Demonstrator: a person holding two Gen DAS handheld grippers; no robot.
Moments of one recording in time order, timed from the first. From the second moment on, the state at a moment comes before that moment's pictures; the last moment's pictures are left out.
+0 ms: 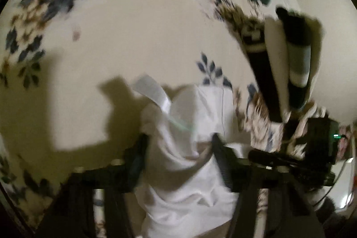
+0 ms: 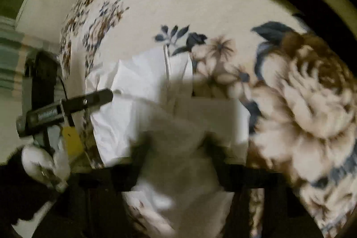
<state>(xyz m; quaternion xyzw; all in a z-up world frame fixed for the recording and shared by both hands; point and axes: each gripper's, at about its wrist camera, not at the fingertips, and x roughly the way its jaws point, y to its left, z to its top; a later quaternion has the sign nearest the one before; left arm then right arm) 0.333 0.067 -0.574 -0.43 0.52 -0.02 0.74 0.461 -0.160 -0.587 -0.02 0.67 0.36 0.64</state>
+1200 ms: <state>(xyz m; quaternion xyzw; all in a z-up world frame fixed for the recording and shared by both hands) 0.286 0.053 -0.588 -0.61 0.48 -0.11 0.62 0.468 -0.200 -0.604 0.11 0.73 0.36 0.57</state>
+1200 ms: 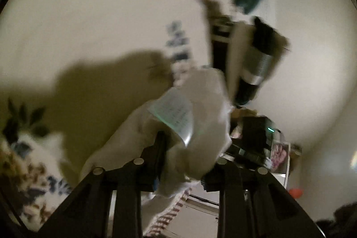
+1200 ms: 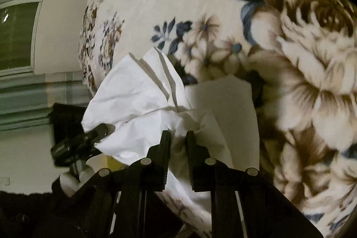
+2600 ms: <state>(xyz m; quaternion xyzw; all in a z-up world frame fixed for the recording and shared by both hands) 0.361 -0.056 -0.523 -0.10 0.60 -0.33 0.72 0.456 -0.192 -0.591 0.00 0.69 0.34 0.64</state>
